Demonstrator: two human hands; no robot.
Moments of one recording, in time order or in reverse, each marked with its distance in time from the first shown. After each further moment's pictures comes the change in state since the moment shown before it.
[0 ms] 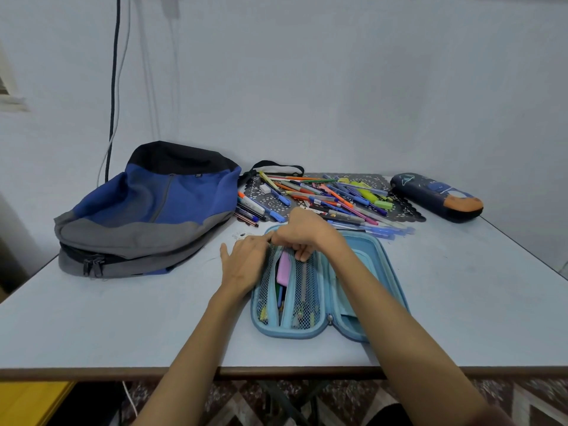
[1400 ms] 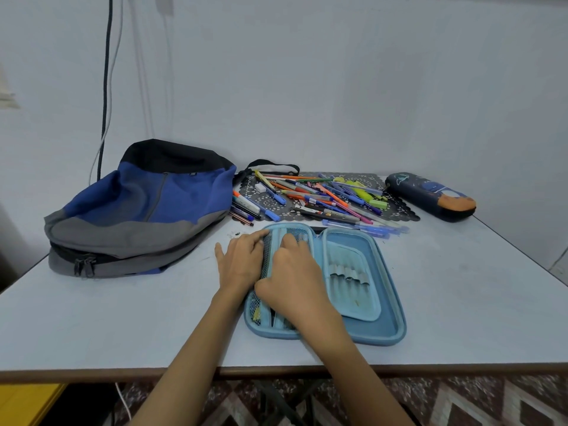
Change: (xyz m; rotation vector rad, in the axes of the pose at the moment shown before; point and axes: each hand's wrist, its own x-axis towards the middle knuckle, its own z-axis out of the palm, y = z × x) left_hand 0.003 0.003 0.007 -0.068 0.117 -0.085; right_hand -0.080 0.000 0.056 -0.308 0.345 -0.196
